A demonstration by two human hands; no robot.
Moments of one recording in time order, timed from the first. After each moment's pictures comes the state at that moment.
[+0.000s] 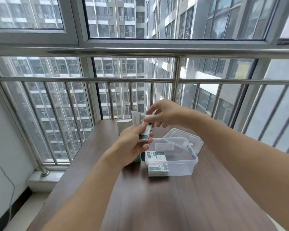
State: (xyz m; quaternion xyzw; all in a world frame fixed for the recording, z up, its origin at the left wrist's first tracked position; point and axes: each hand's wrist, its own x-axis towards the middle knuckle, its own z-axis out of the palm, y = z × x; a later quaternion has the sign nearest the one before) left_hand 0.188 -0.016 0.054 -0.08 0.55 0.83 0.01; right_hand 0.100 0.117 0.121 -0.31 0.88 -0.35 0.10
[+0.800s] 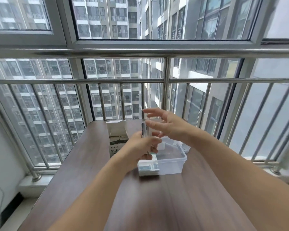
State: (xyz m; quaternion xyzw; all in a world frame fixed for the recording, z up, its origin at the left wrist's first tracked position) left_hand 0.182 0.028 0.044 -0.05 0.73 0.68 0.03; right_hand 0.124 0.167 0.090 -0.33 0.80 -0.48 0.12
